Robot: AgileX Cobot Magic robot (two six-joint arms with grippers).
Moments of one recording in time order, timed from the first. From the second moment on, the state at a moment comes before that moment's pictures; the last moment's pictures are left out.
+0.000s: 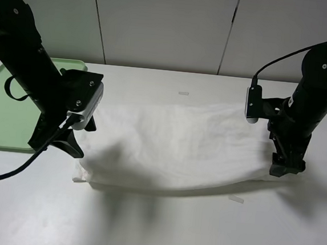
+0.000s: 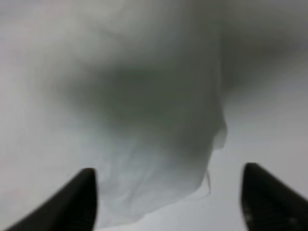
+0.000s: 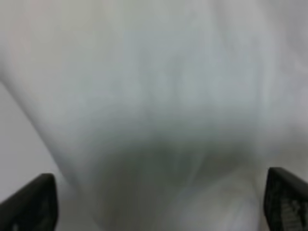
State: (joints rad) left arm -0.35 1.69 -0.94 -0.41 0.75 1.55; right arm 0.24 1.74 -0.92 -0.16 0.76 -1.01
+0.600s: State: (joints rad) left arm -0.35 1.69 -0.94 -0.74 0.47 1.52; right arm 0.24 1.57 -0.92 -0.16 0.73 -1.01
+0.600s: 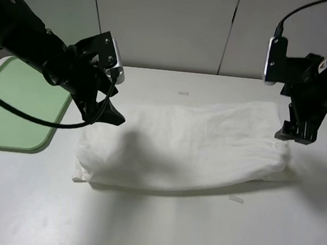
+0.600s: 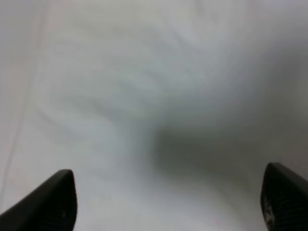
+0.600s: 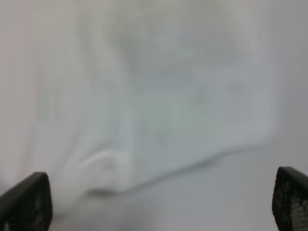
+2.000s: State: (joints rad) left arm -0.35 0.76 -1.02 -0.68 0.73 1.02; right arm 0.24 1.27 -0.92 -0.07 0.50 -0.54
